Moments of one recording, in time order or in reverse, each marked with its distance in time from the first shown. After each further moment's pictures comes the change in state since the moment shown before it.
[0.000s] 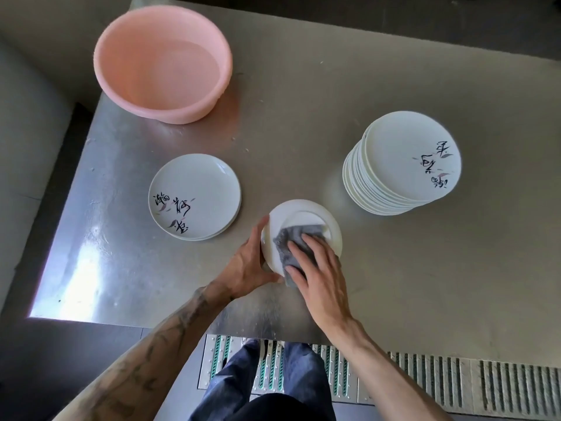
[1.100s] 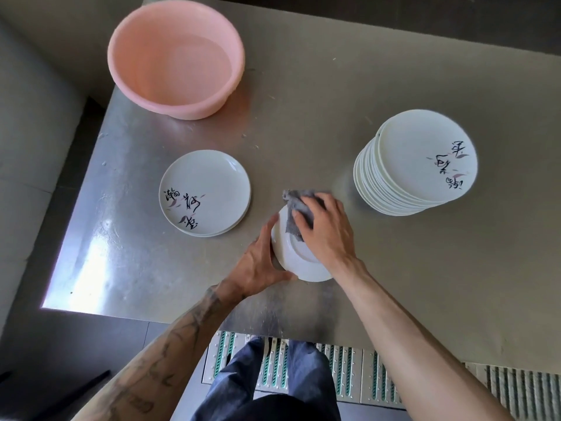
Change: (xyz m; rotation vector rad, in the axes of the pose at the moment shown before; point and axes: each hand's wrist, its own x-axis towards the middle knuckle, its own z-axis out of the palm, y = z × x) left_hand -0.003 0.009 0.003 -0.040 0.017 -0.014; right_hand 0.099 0.000 -0.008 0.004 -0.093 0.176
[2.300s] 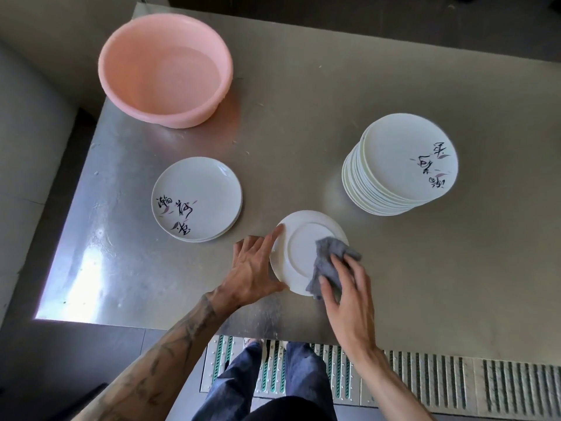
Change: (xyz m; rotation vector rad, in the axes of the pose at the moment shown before) left_hand -0.012 0.012 0.003 0.541 0.035 0.090; right_hand -0.139 0.039 -0.005 0.158 0.142 0.203
